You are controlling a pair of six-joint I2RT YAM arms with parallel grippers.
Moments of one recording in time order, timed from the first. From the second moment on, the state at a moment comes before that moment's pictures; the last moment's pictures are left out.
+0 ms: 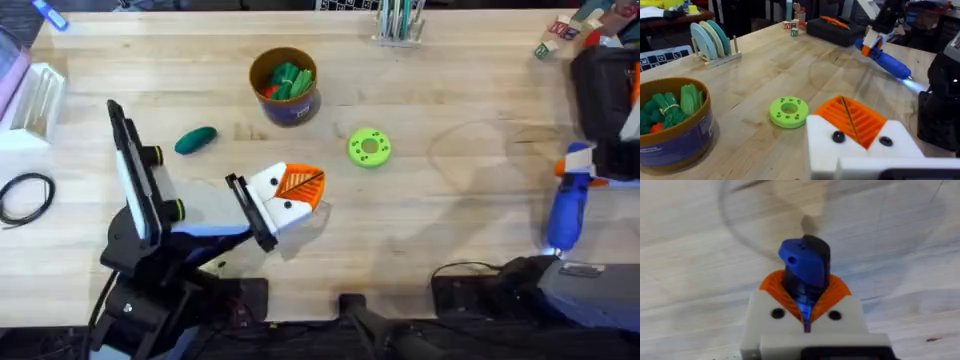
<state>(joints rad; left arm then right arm) -0.34 0.01 0.01 -0.07 0.70 -0.04 -0.81 1.51 1.00 -0.93 -0.11 -0.56</state>
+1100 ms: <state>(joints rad) -0.34 0.01 0.01 -0.07 0.70 -0.04 -0.10 0.75 0.92 -0.35 -0.27 0.01</state>
